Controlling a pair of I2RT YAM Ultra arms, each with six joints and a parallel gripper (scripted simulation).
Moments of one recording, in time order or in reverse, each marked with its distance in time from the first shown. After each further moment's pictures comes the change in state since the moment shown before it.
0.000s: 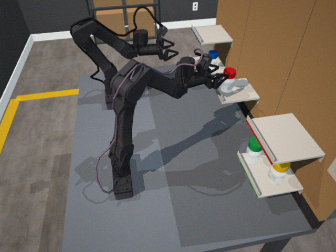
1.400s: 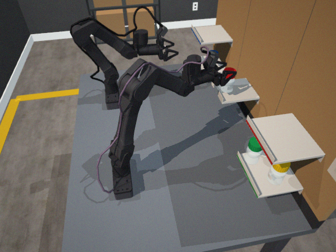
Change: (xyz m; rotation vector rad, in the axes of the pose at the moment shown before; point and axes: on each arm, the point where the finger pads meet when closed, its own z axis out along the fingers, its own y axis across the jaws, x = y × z) left arm 0.000 0.000 0.000 0.000 0.000 0.000; right arm -0.011 -0.007 0.033 0.044 -0.050 0.004
